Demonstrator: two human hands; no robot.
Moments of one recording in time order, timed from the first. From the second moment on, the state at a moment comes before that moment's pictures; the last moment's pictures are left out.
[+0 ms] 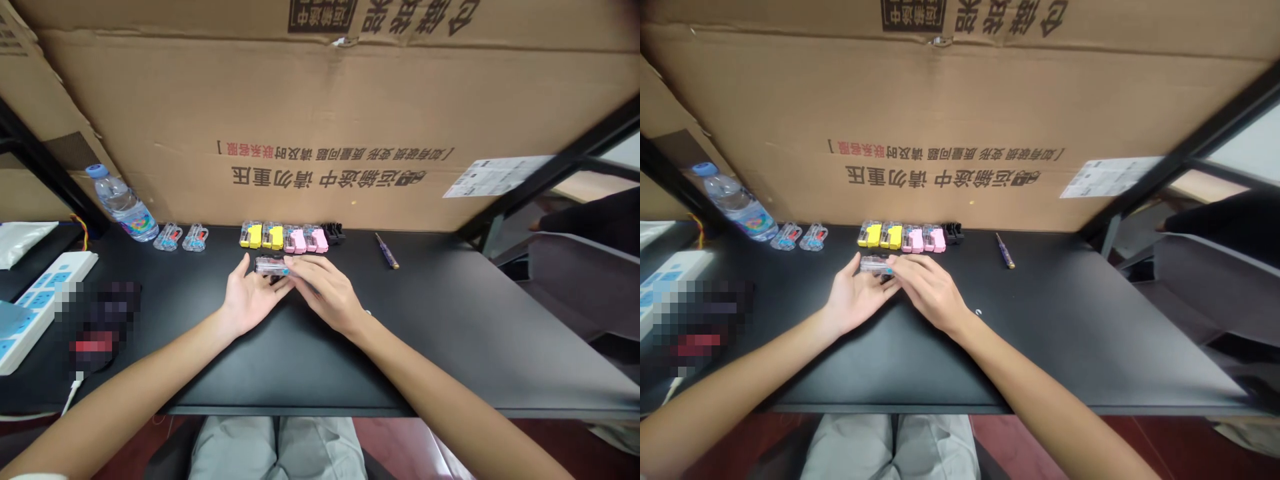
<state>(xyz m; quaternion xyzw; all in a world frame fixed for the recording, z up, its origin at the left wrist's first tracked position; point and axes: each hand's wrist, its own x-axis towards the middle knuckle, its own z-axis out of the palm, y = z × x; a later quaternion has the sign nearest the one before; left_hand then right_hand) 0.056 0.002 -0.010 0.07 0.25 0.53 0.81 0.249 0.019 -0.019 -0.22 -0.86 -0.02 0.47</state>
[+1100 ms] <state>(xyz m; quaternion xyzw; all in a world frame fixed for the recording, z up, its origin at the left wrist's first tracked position) 0.023 0.019 -0.011 0.48 0.36 0.46 0.66 0.258 0.030 -0.015 -0.40 -0.62 0.48 0.47</state>
